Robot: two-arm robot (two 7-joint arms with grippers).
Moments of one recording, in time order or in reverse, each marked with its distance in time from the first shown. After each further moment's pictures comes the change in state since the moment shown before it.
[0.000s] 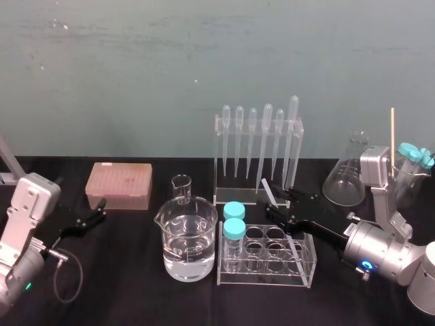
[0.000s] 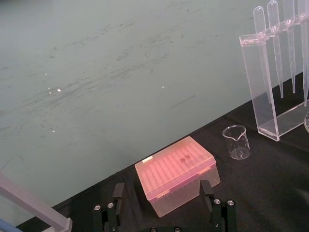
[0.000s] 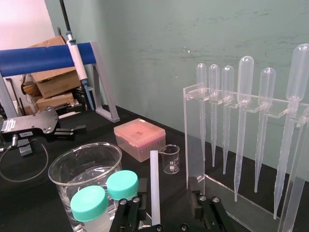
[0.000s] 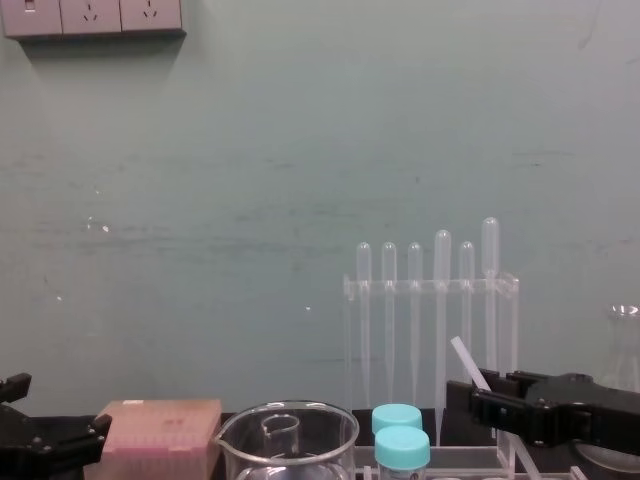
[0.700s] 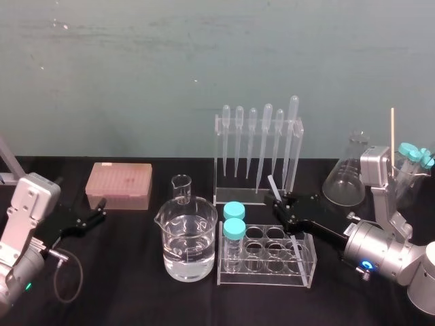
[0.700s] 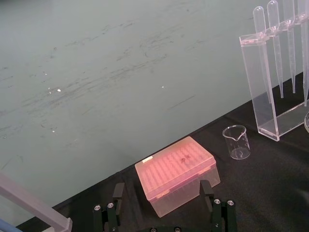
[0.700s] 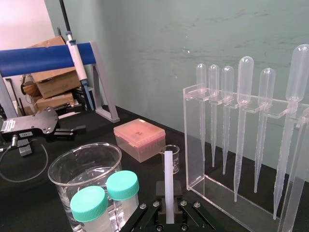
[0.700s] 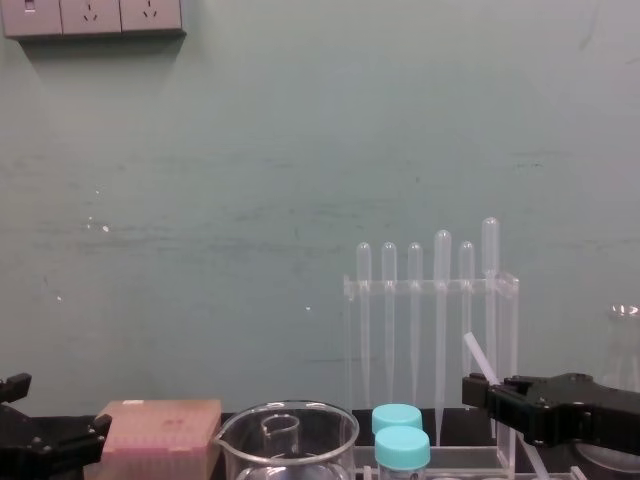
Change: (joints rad) left arm 0.000 0.000 0.000 0.000 0.000 0.000 0.000; right arm 0.000 0.000 0.000 0.000 0.000 -0.001 -0.001
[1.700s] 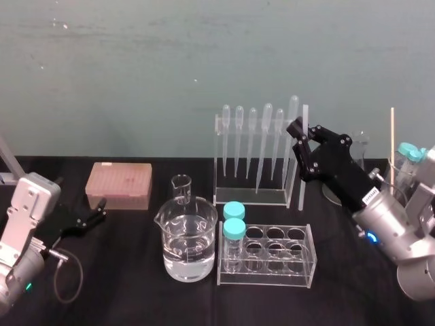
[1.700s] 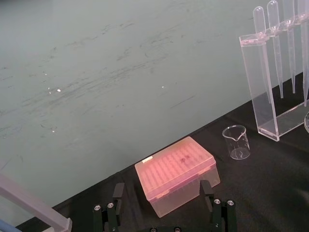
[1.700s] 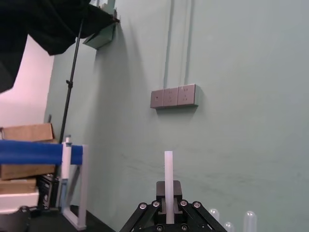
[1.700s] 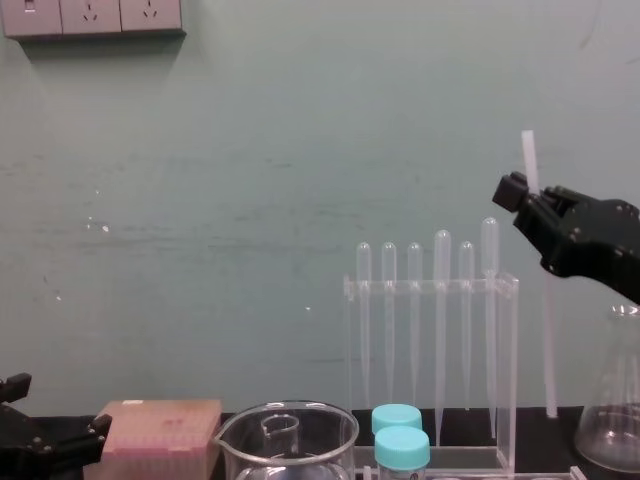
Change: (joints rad) left arm 0.000 0.000 0.000 0.000 0.000 0.000 0.000; right arm -0.052 -0.129 0.188 -0.038 -0.042 -0.446 0.032
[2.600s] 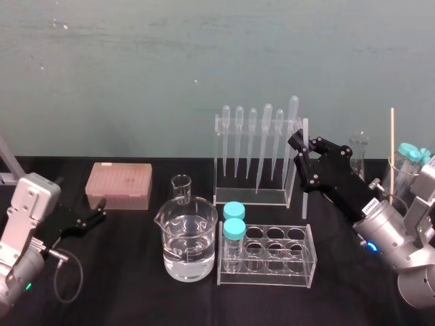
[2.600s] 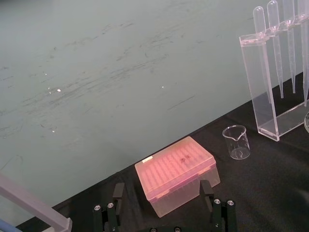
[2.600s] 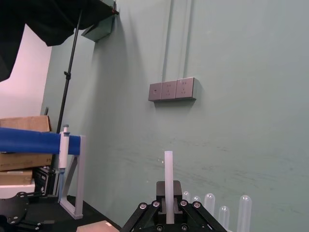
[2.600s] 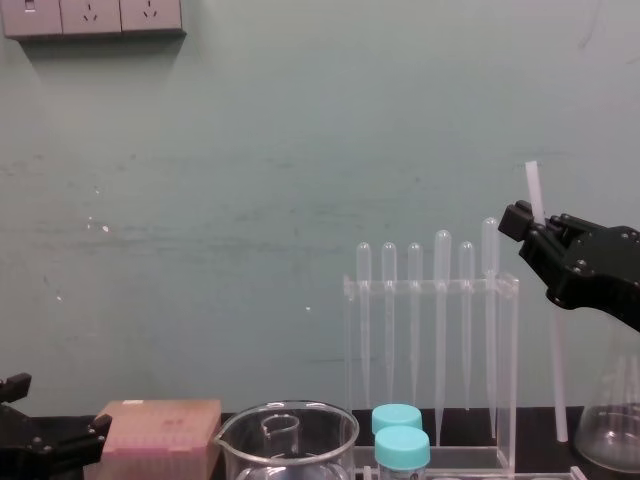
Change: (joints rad) left arm 0.000 0.000 0.000 0.000 0.000 0.000 0.000; right arm -0.010 -0.011 0.011 0.047 -0.043 -0.050 0.005
